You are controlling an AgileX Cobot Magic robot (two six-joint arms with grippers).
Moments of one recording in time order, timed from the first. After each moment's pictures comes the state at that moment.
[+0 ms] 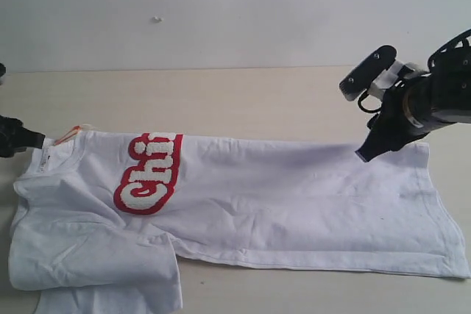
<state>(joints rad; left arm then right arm) 0.02 1.82 -0.91 0.15 0.12 0.03 0.09 1.82 -0.93 -1.18 0.26 0.69</state>
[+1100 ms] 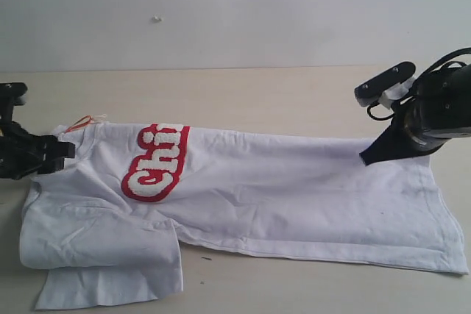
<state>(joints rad) -0.08 1.86 -0.84 0.07 0.06 -0.19 0.09 1.90 -0.93 -1.33 0.40 1.09</state>
